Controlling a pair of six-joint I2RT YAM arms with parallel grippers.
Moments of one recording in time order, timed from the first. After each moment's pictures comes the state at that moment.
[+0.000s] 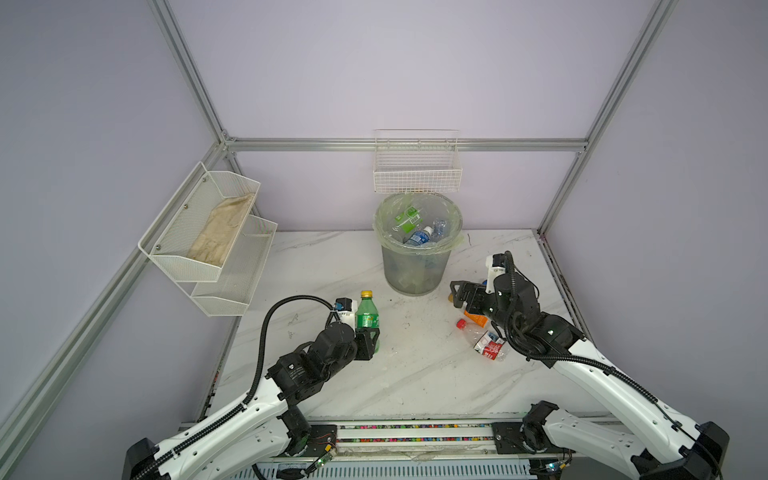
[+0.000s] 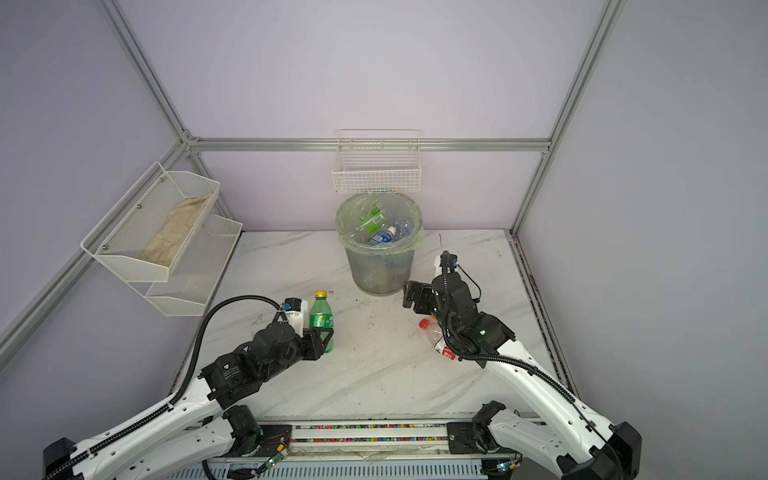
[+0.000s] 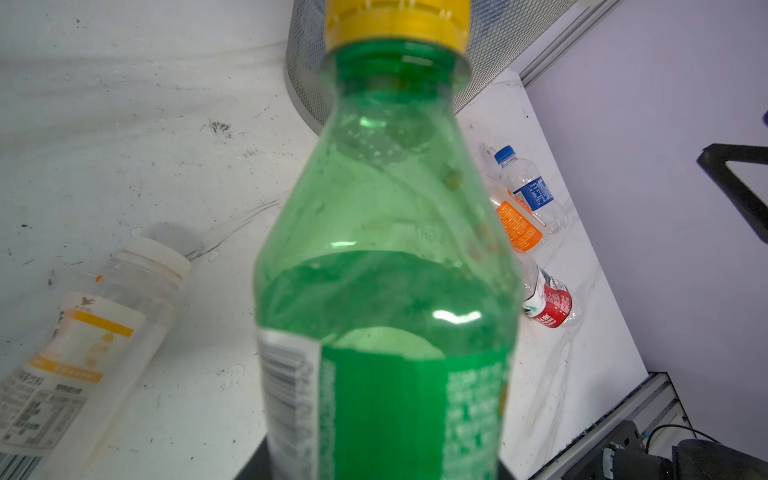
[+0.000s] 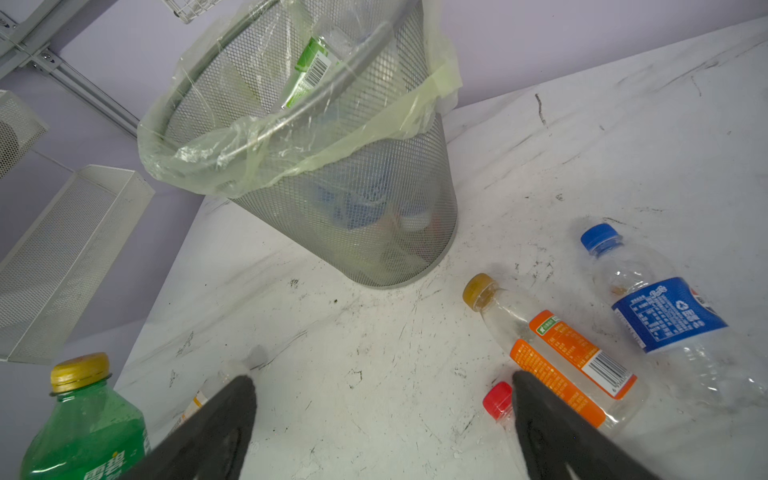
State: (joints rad) left arm -0.82 0.77 0.62 -0.41 -0.21 -0.73; right arm 0.63 1.00 0.93 -0.41 0.21 0.62
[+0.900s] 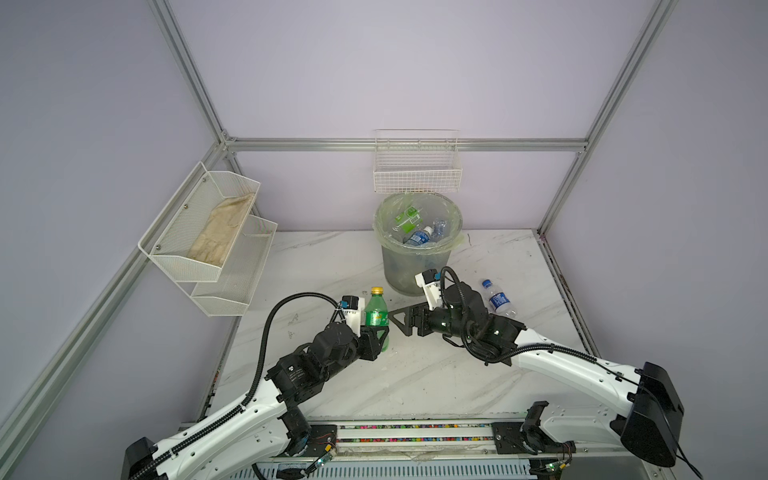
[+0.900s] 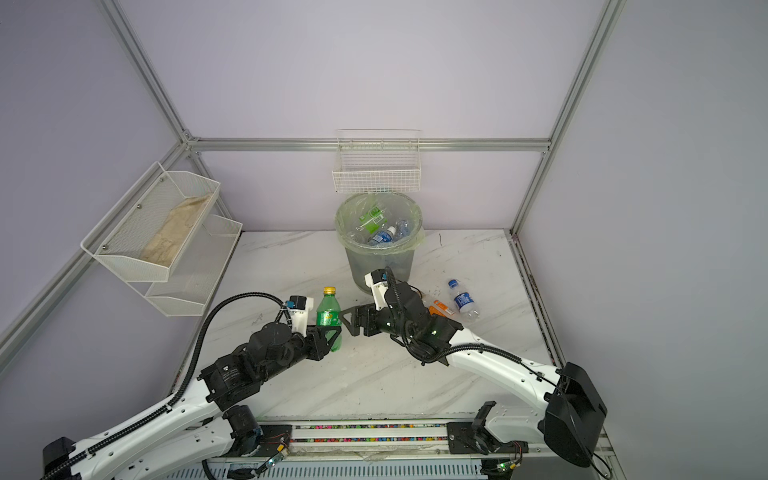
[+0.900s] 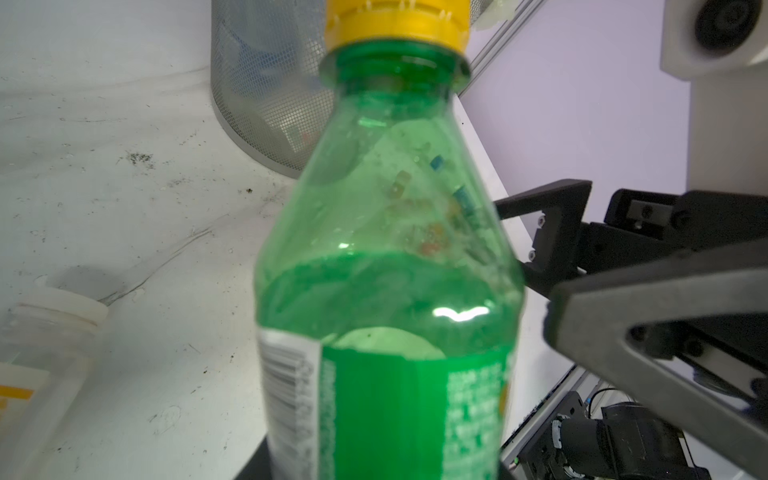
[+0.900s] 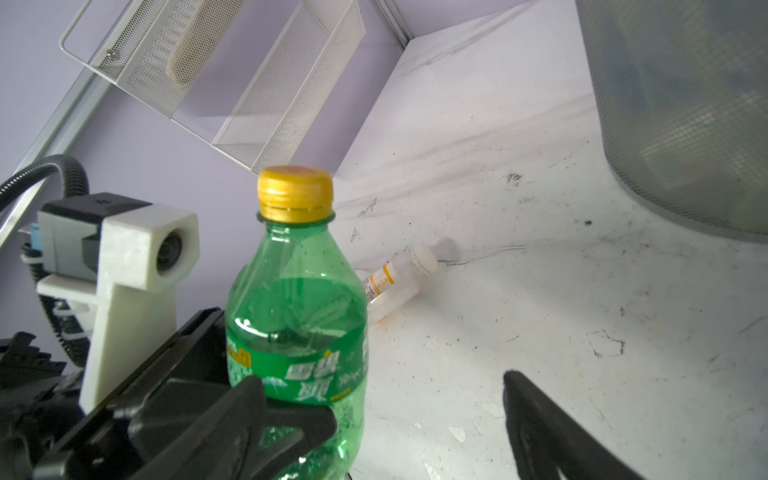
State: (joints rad) left arm -0.85 0.78 0.62 -0.29 -0.13 -0.68; right arm 0.91 1.27 0.93 -0.05 -0.18 0.66
